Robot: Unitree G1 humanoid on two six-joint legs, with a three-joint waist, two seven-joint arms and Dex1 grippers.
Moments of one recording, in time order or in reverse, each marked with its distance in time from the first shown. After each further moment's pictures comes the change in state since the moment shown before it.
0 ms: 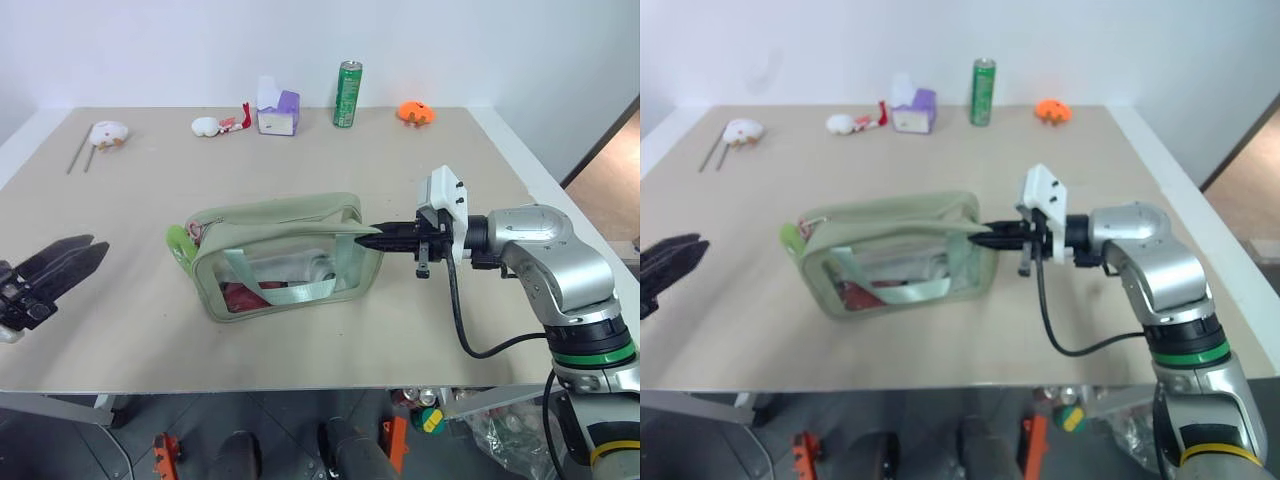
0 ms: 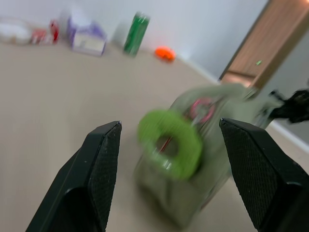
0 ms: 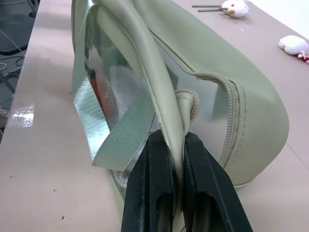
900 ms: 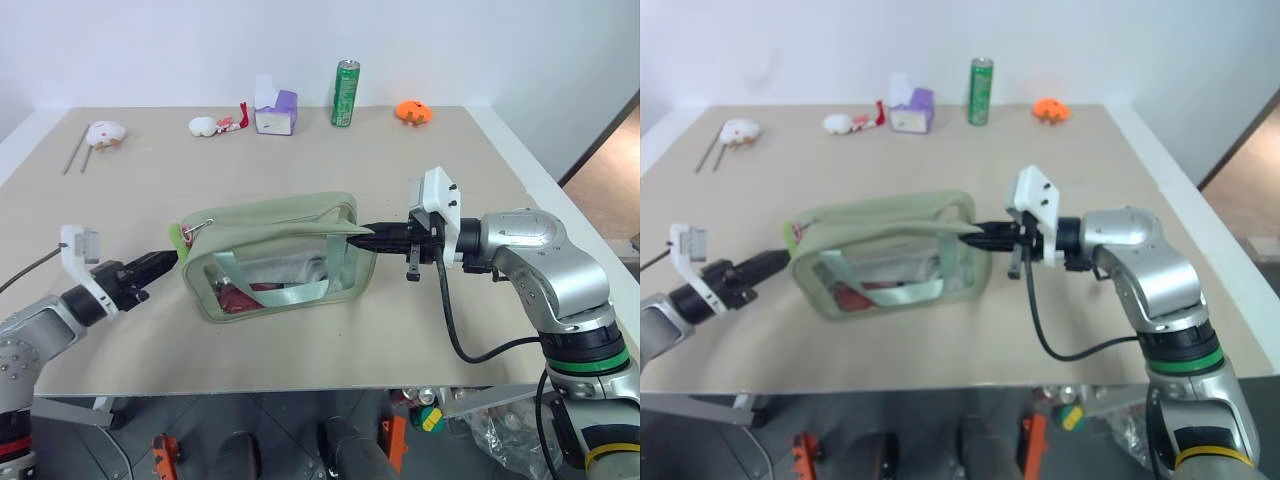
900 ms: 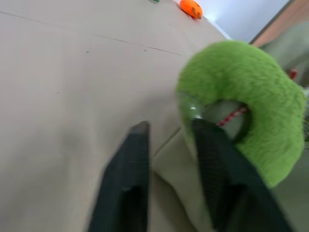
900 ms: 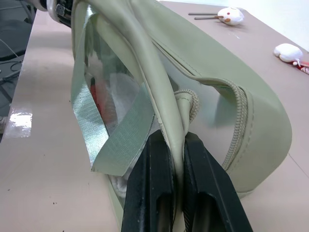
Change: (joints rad) left arm -0.322 -0.162 -0.334 0.158 0.236 0.019 0.117; right arm 0.015 0.024 -0.001 -0.064 0.010 0.034 -0.050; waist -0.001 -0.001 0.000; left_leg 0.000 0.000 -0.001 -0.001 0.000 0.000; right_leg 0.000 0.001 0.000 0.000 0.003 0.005
